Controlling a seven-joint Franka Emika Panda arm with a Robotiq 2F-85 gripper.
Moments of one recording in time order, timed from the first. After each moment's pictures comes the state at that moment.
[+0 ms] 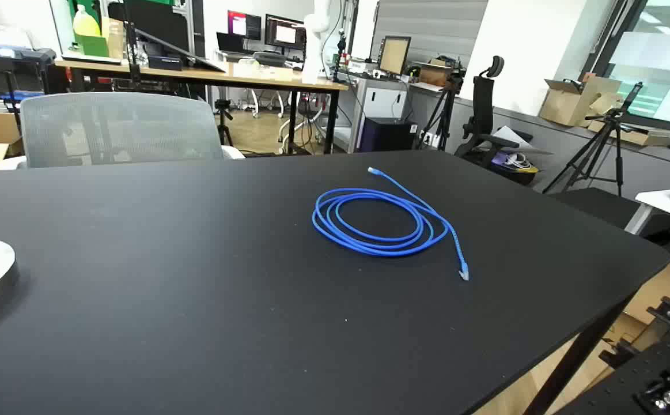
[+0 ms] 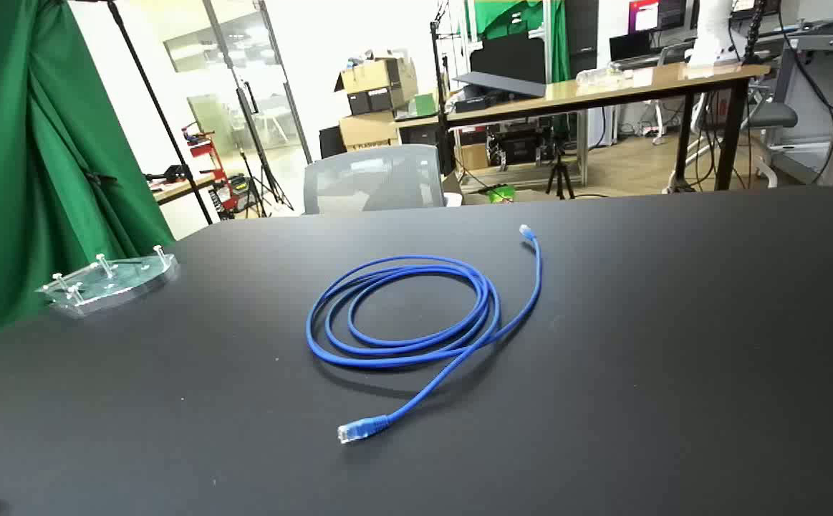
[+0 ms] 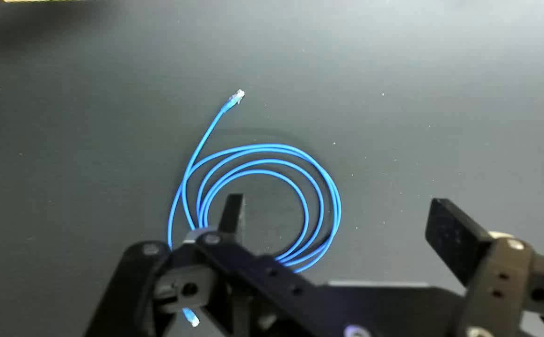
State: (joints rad) arm -0.02 -0.59 0.02 -2.51 0.02 1.90 -0.06
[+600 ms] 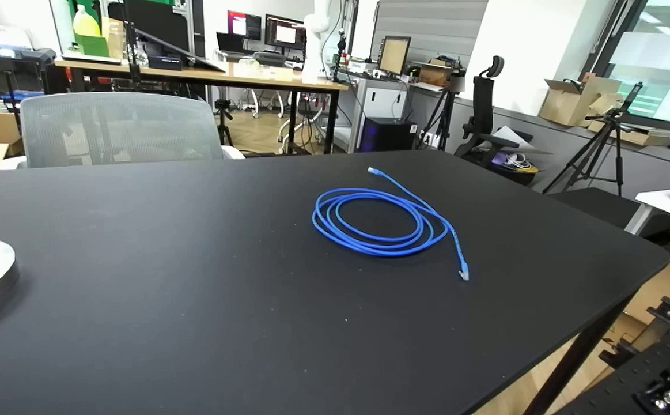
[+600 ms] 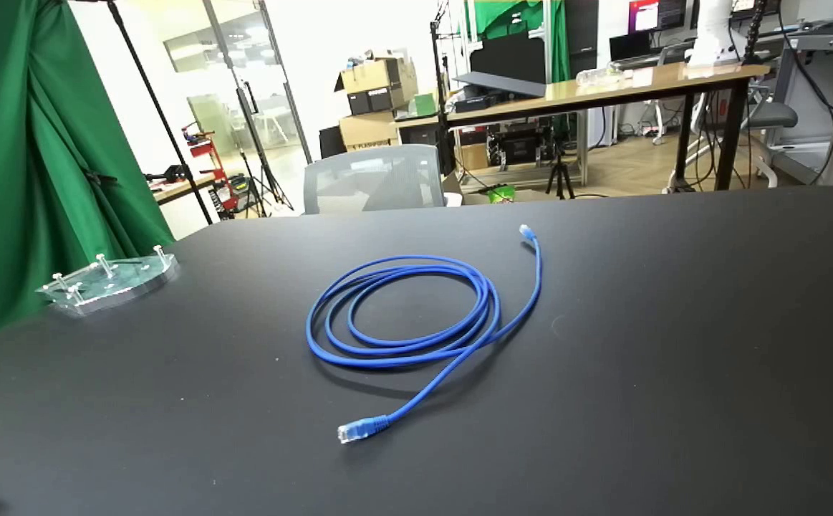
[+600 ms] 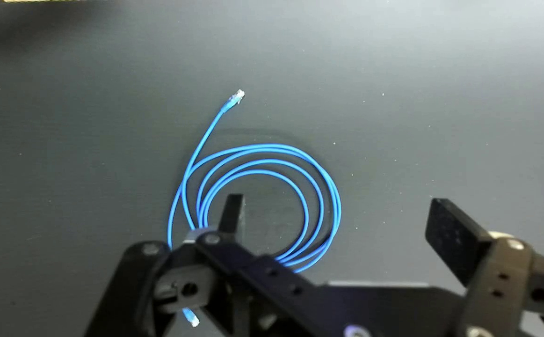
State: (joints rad) arm -0.02 -0.59 0.02 -2.51 0.02 1.90 -0.06
